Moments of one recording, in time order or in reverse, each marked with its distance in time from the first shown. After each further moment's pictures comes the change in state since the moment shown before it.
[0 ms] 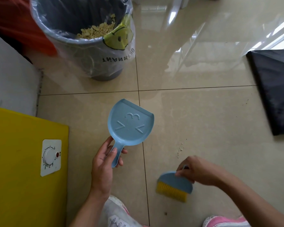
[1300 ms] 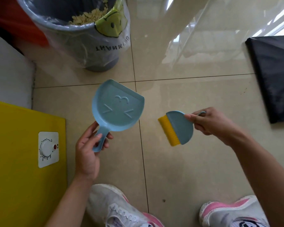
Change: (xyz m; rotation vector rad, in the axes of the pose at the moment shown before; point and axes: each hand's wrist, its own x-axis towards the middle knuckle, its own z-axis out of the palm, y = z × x) left_hand 0.022 0.018 -0.023 -0.197 0.027 0.035; right_hand -0.001 0.000 -0.084 0.643 0.395 -0.072
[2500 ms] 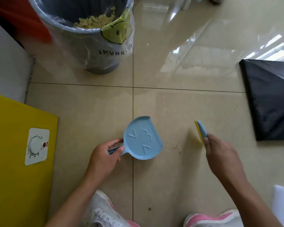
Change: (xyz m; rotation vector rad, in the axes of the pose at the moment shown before) left_hand -0.011 -0.032 0.035 0.686 -0.093 -0.116; right_hand -0.052 0.056 0.001 -0.779 0.578 -0.085
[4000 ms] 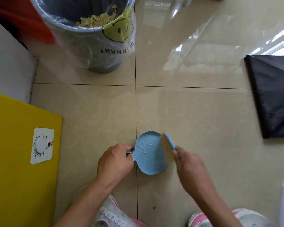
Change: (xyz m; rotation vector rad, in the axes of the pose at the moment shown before) left_hand -0.014 0.025 0.014 0.634 -0.125 -0.037; right_hand -0.053 -0.071 0.029 0.252 -0.250 -0.077
